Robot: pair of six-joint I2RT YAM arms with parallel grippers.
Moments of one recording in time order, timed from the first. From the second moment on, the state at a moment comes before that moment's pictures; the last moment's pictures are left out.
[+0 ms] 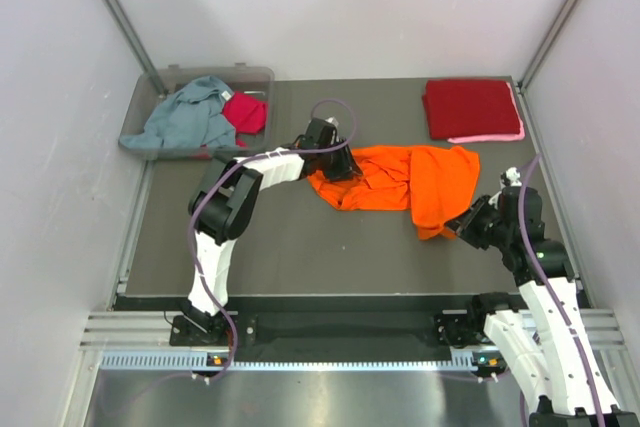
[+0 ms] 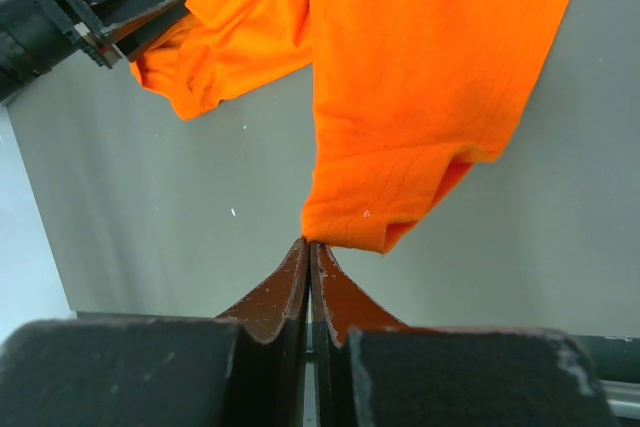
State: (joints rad) left arm -0.55 2.12 1.42 -0.05 0.30 -0.81; right arm 0.07 0.60 0.69 -0.82 -0.22 0.69
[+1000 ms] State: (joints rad) left arm -0.56 2.02 1.43 -0.19 0.30 -0.74; right arm 0.07 0.72 0.64 -0.80 -0.09 0.73
